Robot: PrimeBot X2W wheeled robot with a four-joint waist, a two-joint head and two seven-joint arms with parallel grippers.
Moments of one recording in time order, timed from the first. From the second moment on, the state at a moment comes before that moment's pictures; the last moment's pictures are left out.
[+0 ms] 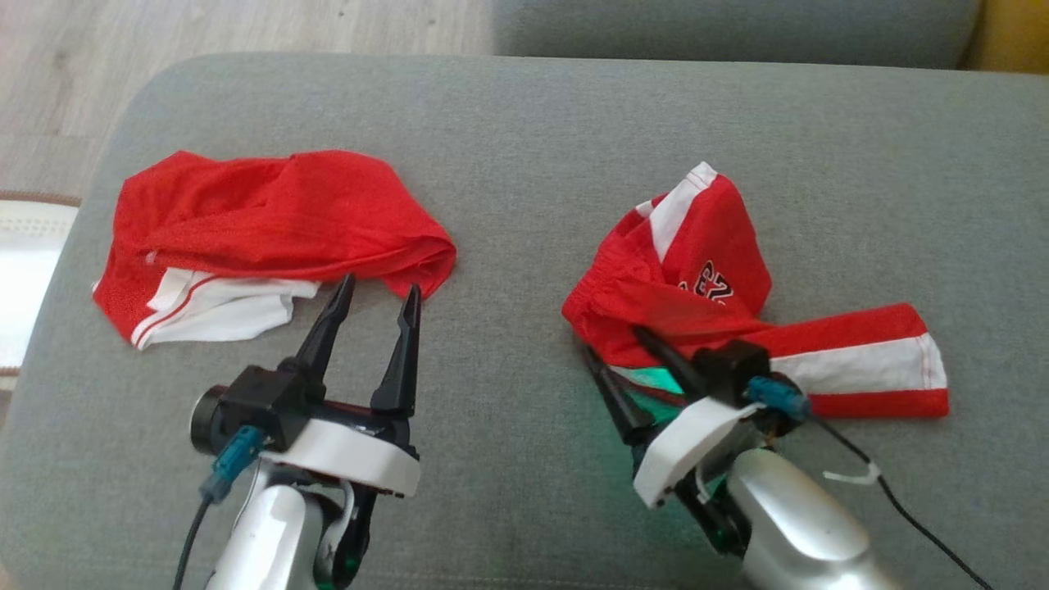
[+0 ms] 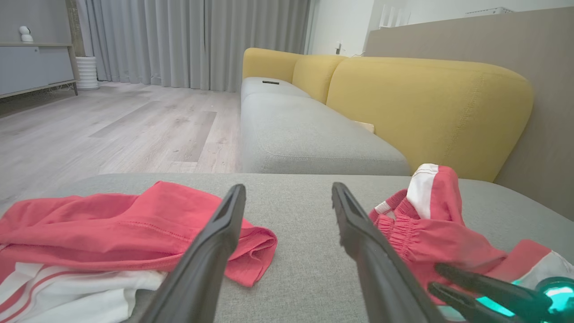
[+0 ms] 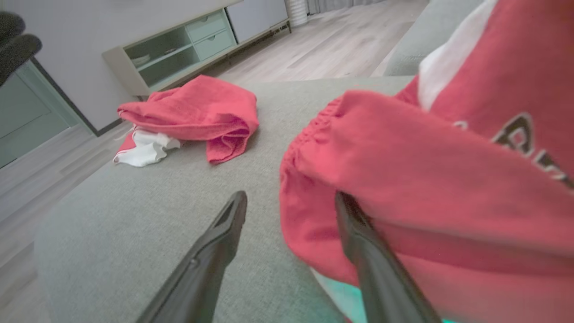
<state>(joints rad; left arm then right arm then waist) -0.12 0.05 -0.28 0.14 -0.19 -0.05 -0.26 -0.40 -0.06 0.63 0.70 0.42 0.13 -0.21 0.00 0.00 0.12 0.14</state>
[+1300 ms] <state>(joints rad) -0.11 0.05 -0.33 0.24 -0.20 -0.12 -0.26 -0.06 -0.05 -0.03 0.24 0.28 0.13 -0.25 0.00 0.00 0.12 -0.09</state>
